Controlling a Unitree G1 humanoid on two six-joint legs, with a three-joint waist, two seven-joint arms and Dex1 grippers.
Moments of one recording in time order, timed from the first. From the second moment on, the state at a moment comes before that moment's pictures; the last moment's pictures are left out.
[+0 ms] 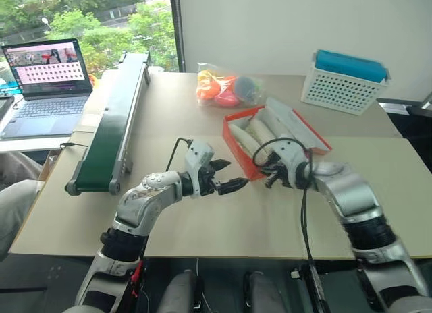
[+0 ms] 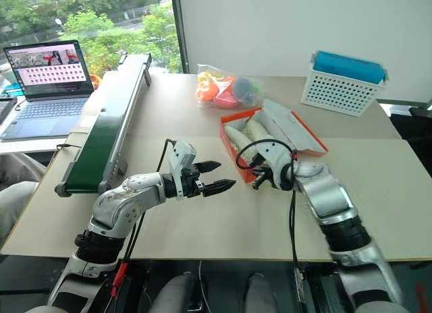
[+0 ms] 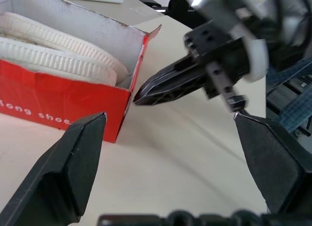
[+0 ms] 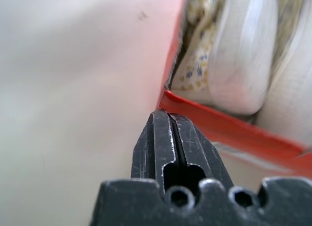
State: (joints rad) left arm -0.50 0.32 -0.17 -0.16 -0.51 0.74 -0.67; right arm -0.59 -0.73 0.22 -0.21 0.10 0.89 0.81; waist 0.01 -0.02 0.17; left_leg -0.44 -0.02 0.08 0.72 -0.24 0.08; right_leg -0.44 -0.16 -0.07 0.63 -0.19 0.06
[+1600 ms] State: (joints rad) left arm -0.42 0.30 -0.14 -0.24 -0.52 0.79 -0.60; right arm -1.04 -0.63 0.46 0.76 -0.32 -0.12 1.11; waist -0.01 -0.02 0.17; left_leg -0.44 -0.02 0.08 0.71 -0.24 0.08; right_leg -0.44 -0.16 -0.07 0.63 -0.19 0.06
